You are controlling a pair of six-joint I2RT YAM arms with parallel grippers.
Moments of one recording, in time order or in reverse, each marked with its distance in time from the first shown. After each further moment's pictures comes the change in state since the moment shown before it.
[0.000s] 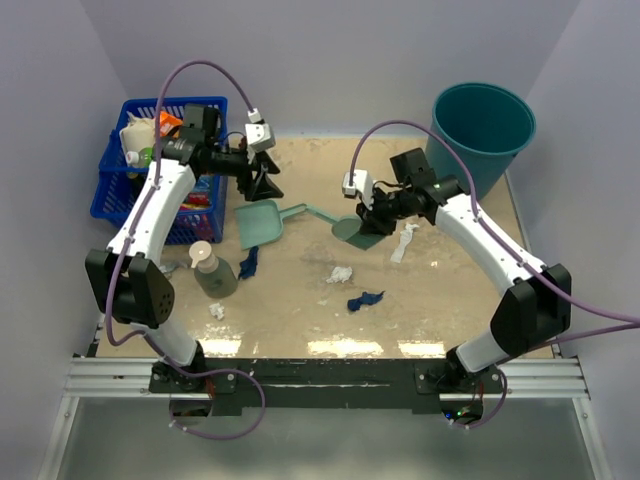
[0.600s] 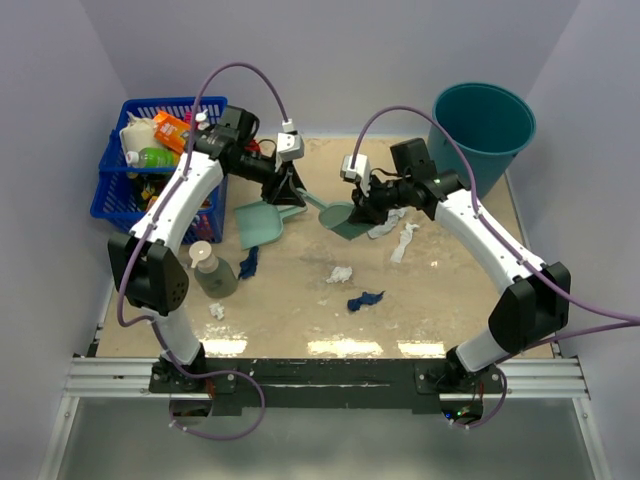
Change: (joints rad) left arm -0.142 0.120 0.108 -0.158 0.040 0.083; right arm 0.000 0.021 0.058 0.085 -0.103 0.105
